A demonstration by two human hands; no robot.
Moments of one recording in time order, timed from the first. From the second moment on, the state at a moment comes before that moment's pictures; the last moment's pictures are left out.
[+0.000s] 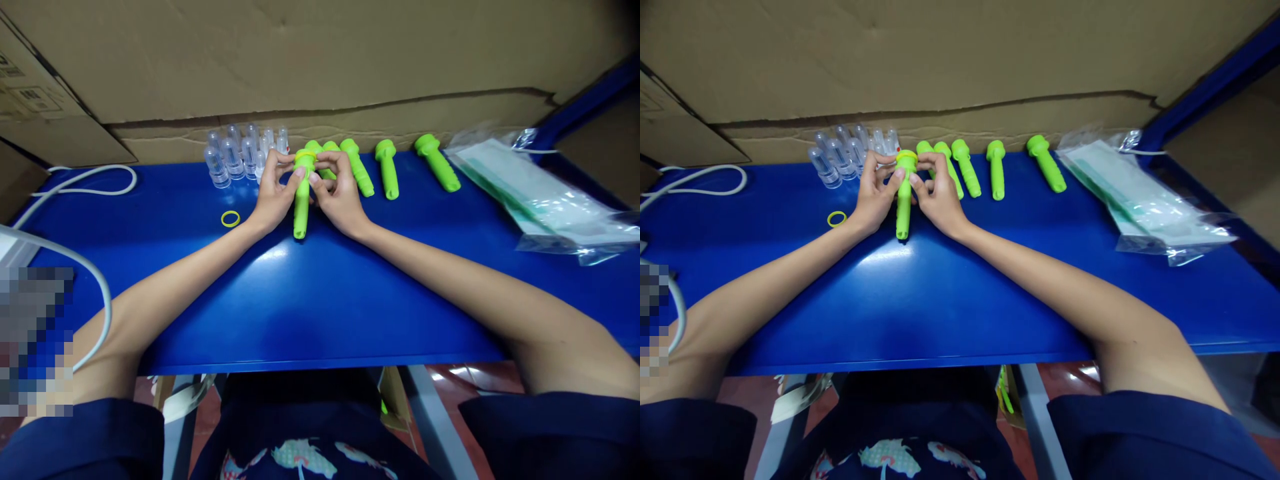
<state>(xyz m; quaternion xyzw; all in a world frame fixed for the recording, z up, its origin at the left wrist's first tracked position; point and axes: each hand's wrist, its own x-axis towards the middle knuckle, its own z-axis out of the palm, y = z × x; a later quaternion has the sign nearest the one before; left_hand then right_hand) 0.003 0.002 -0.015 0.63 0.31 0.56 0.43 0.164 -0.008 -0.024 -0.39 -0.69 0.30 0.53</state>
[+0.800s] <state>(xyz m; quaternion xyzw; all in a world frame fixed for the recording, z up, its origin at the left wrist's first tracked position) 0.001 -0.005 -0.011 0.62 0.32 0.55 0.45 0.161 -0.015 -0.018 -0.38 -0.70 0.29 0.53</state>
